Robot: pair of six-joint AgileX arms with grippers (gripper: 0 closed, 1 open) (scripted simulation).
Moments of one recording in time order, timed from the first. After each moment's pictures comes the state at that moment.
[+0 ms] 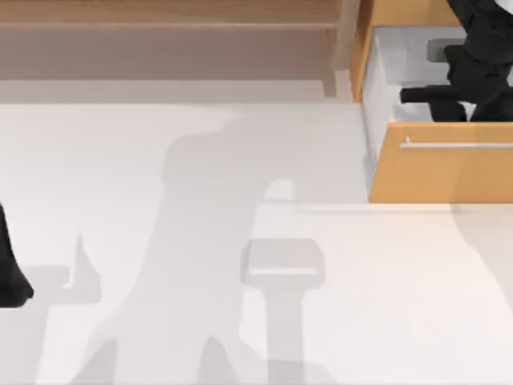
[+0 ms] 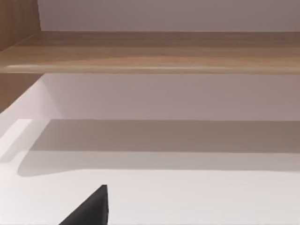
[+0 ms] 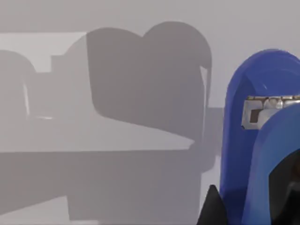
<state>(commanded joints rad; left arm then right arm) 0.00 0.00 0.00 0.00 0.00 0.00 0.15 2.45 2.17 -1.29 0.03 0.17</state>
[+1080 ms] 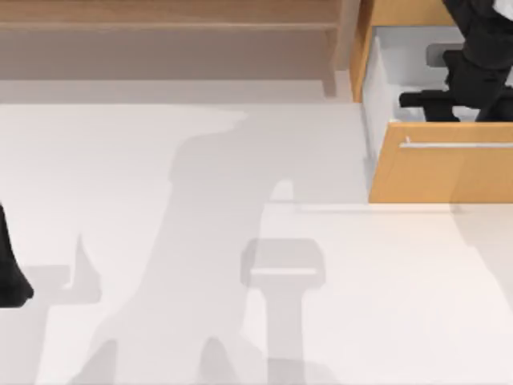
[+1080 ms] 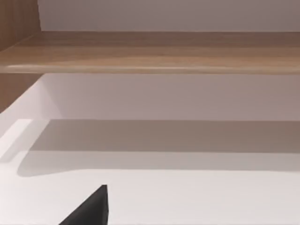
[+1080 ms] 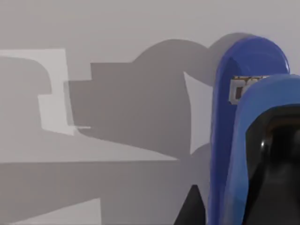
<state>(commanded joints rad) 0.00 0.00 0.00 0.00 0.00 0.00 0.14 2.46 2.14 -1.26 0.03 0.17</state>
